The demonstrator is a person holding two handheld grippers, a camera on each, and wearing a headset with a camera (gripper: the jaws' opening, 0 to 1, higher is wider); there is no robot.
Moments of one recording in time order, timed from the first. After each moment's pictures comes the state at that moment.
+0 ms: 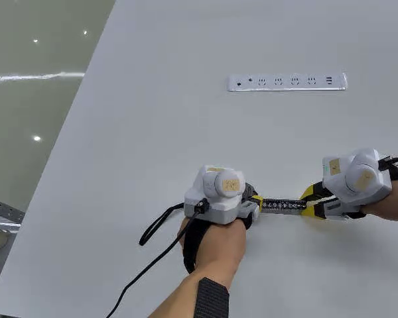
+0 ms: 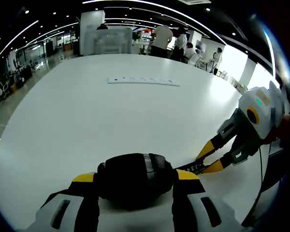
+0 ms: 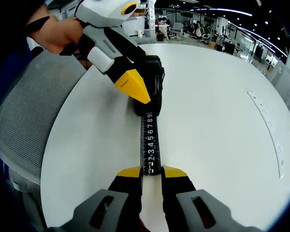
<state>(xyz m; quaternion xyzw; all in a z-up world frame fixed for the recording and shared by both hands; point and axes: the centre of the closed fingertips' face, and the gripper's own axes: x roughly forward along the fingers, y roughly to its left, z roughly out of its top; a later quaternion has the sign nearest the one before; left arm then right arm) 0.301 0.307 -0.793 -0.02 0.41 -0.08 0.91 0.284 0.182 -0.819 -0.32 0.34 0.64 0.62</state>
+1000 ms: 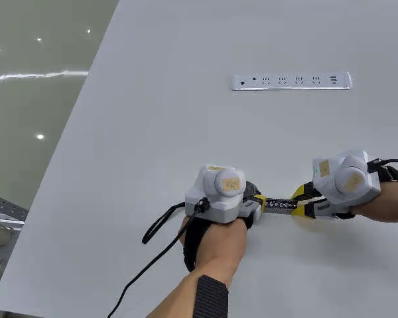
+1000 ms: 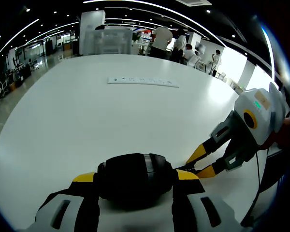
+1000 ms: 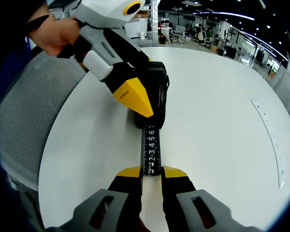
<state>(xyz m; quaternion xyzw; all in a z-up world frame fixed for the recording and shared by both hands) 0.302 0.308 -0.792 -0.03 0.41 -0.09 0.91 0.284 0.207 -0.825 -0.32 0.32 0.64 0.62</state>
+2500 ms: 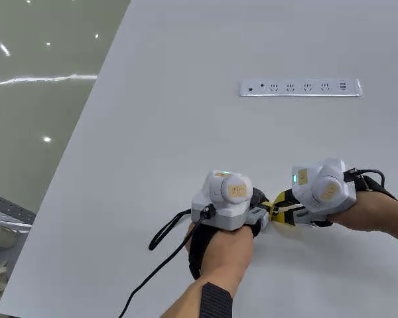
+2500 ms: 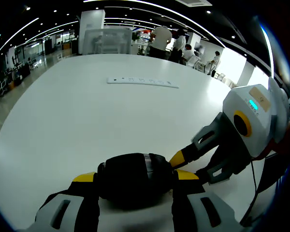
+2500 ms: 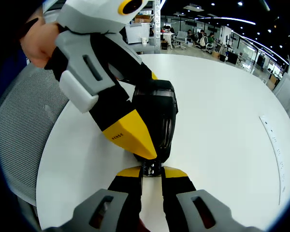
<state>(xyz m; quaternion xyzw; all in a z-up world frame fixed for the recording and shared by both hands) 0.302 0.308 -0.791 -0.04 0.41 -0.10 0.91 0.277 0.257 -0.823 -0.31 0.29 0.66 0.62</state>
